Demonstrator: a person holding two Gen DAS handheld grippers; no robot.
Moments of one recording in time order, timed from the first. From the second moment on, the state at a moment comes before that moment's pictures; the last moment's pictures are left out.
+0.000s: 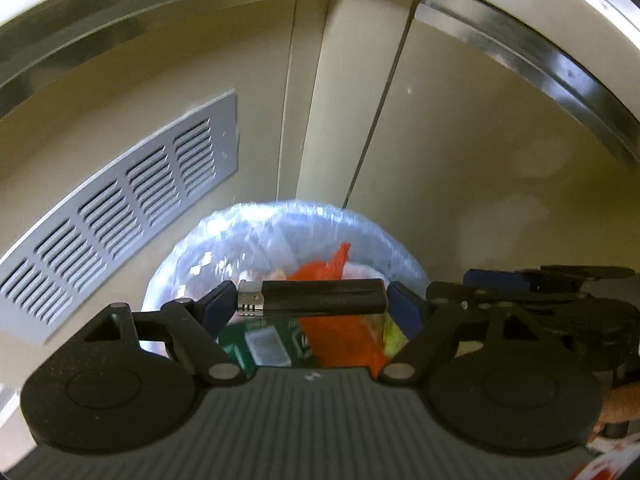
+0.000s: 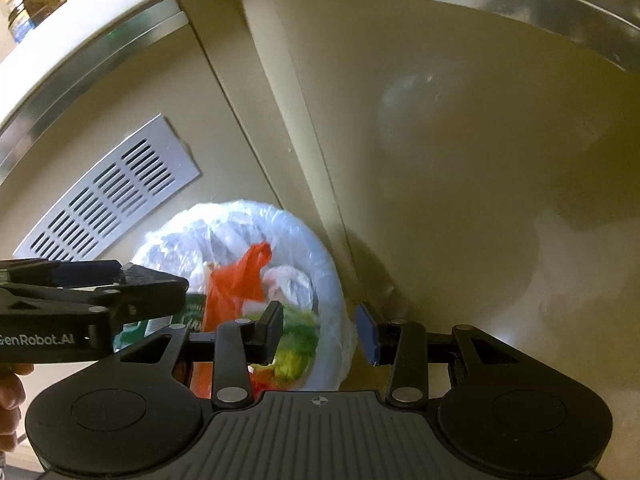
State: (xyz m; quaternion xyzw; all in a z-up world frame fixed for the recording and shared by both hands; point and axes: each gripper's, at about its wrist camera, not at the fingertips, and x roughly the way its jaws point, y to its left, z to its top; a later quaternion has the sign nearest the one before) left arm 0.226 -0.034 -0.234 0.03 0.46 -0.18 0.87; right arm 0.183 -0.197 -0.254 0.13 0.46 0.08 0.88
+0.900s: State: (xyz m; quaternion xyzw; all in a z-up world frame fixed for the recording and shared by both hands) left arm 0.216 0.002 -0.221 0.00 0.46 -0.11 0.88; right arm 0.179 -0.179 -0.240 0.12 0.45 0.16 0.87
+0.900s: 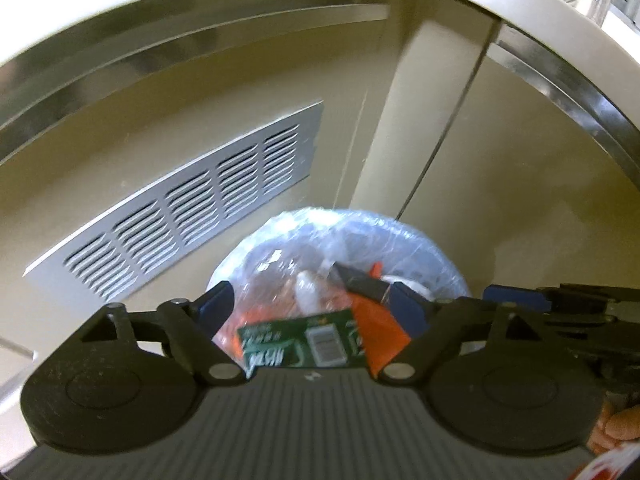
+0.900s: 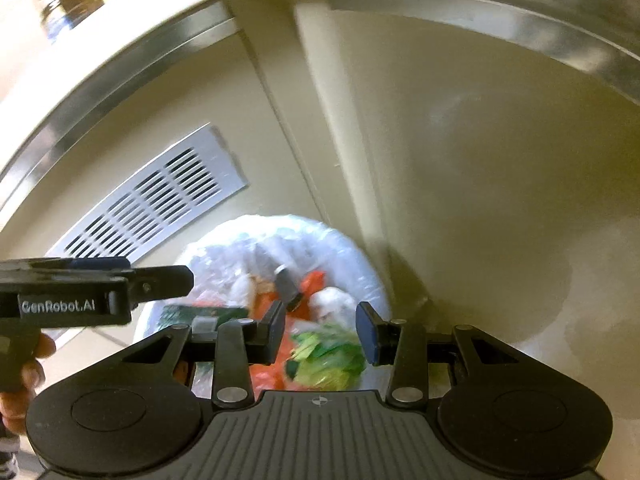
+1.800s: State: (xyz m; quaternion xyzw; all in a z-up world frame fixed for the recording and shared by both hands) left arm 0.222 0.013 -0.276 0.00 0.54 -0.11 0.84; right arm 0.197 -0.125 -0.285 0.05 0.54 0.19 0.82
